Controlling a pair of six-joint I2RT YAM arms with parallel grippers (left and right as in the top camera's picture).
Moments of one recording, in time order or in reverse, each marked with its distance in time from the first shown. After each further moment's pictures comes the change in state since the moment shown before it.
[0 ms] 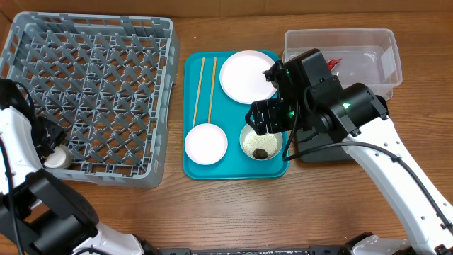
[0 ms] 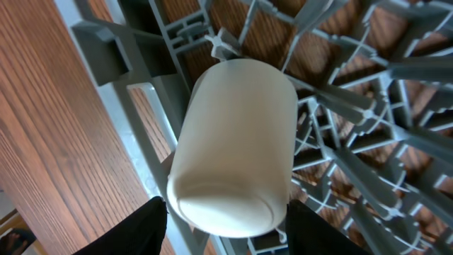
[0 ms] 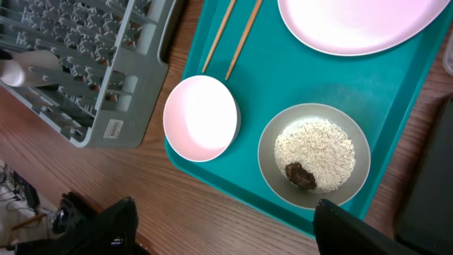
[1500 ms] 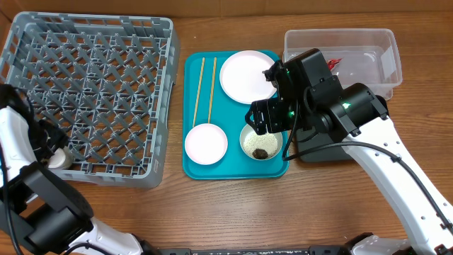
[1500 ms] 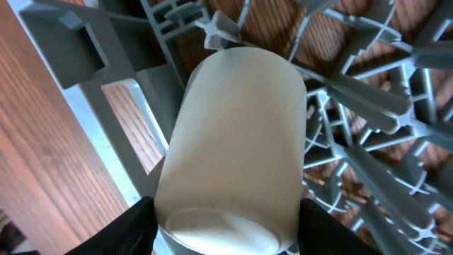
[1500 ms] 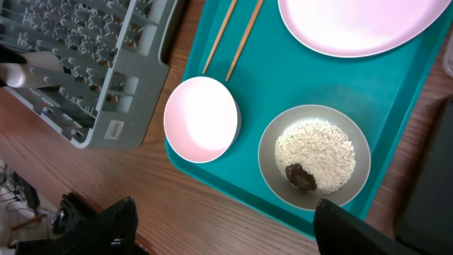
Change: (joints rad) left arm 0.039 0.050 0.009 -0.010 0.074 0.029; right arm 0.000 0.000 0.000 0.004 0.000 0.000
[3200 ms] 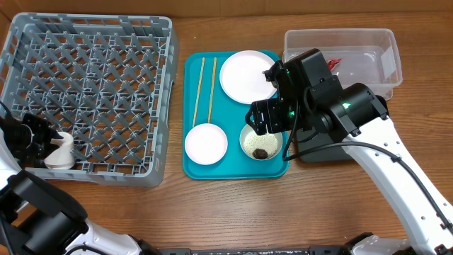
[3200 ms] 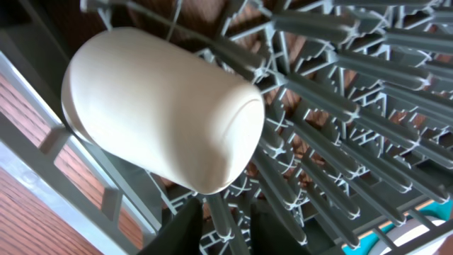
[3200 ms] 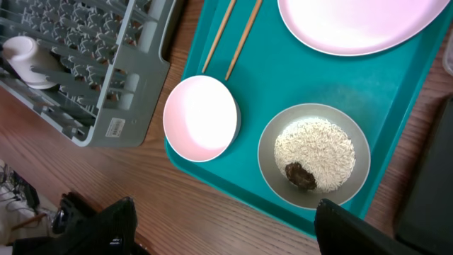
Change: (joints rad) left arm 0.103 -0.005 0.106 -0.089 0.425 0.046; right arm 0.000 0.000 0.000 -0.004 0.000 0.000
